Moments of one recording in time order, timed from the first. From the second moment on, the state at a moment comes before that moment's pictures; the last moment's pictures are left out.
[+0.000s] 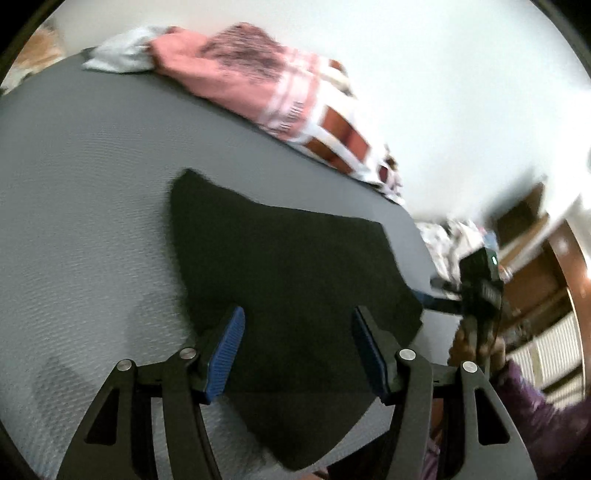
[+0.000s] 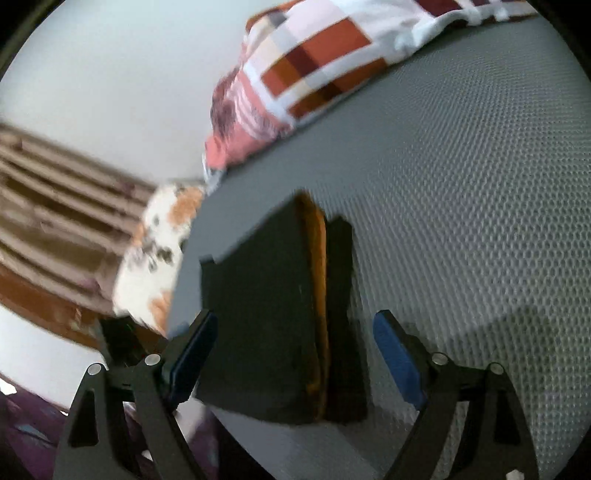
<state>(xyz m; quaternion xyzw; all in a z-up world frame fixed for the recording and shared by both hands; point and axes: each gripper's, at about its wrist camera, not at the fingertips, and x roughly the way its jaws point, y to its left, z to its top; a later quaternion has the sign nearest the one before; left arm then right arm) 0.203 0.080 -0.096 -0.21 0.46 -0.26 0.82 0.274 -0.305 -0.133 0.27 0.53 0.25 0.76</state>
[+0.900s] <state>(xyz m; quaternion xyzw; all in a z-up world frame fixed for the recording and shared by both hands) 0.228 0.083 -0.132 -0.14 0.53 -0.27 0.79 0.175 -0.272 -0.166 0.37 0.51 0.19 0.75</state>
